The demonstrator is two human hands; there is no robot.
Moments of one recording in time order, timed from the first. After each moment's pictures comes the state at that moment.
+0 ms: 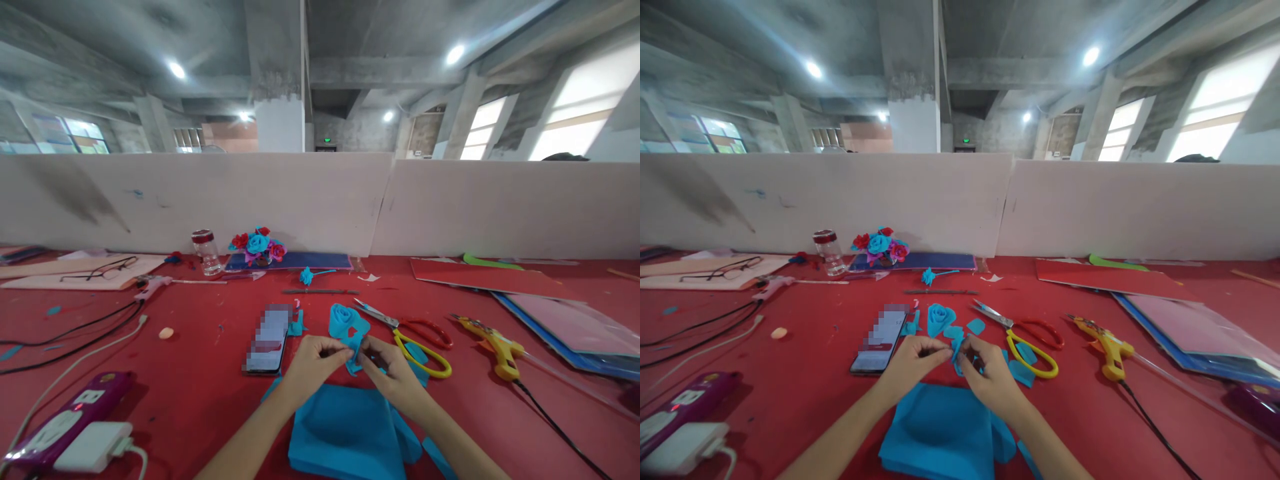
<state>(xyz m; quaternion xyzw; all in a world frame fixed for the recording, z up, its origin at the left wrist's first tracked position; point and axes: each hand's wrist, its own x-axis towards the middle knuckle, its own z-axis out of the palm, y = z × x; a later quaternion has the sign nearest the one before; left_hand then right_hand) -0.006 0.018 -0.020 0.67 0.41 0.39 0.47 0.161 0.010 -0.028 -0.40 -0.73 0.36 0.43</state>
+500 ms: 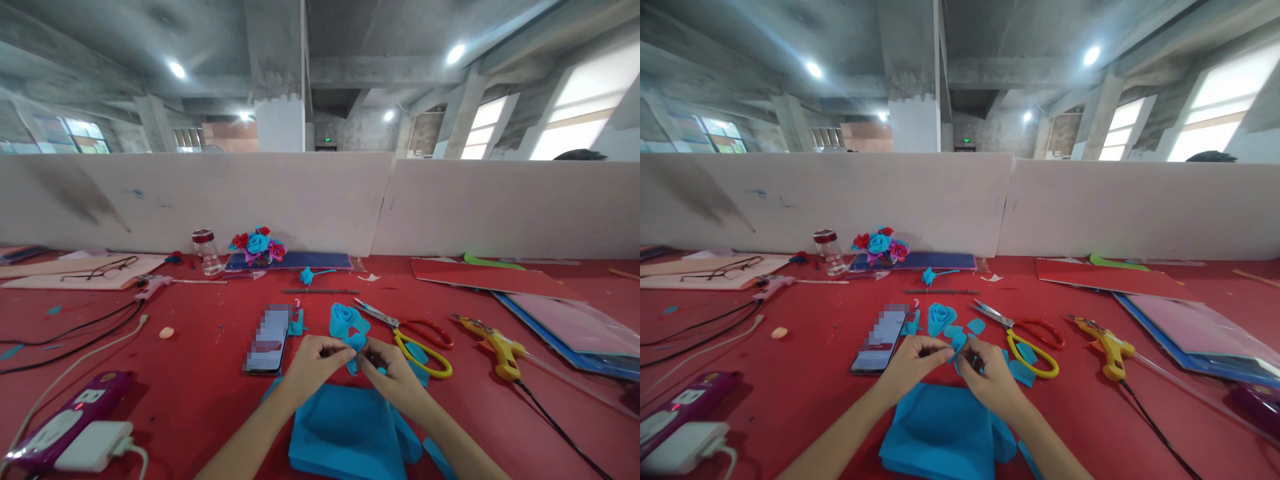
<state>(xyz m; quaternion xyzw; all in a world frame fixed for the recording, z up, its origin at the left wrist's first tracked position) -0.006 0.017 -0.020 0.68 0.42 0.39 0.46 0.160 0.009 -0.027 -0.41 -0.73 0.34 0.42</state>
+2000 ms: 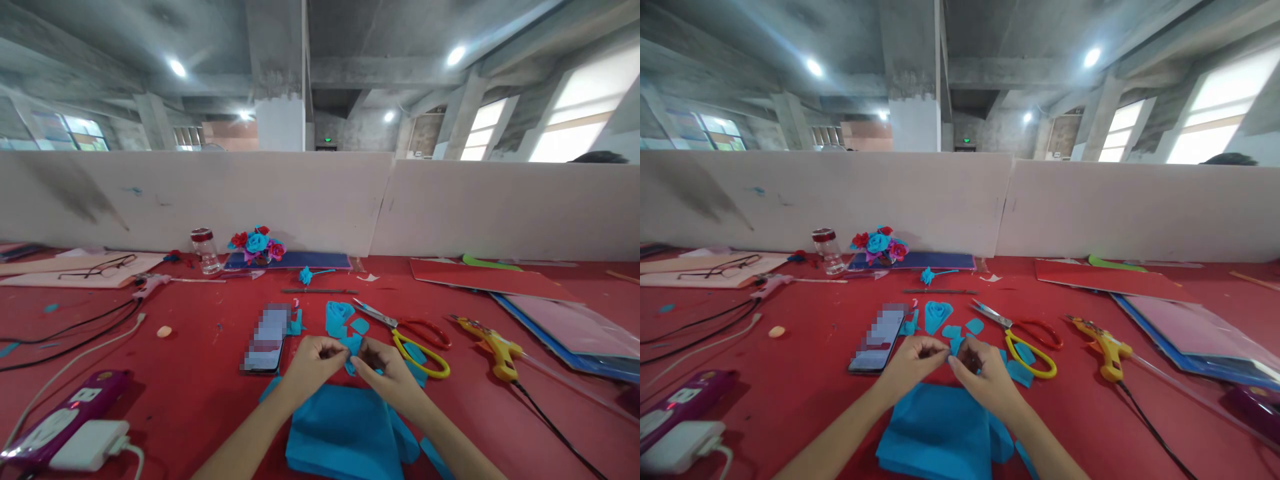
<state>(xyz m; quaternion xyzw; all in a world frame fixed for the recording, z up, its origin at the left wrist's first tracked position) -0.003 0.019 -0.024 0.68 0.41 0.39 0.47 0.159 0.009 -0.030 -0.41 -0.72 0.38 0.42</state>
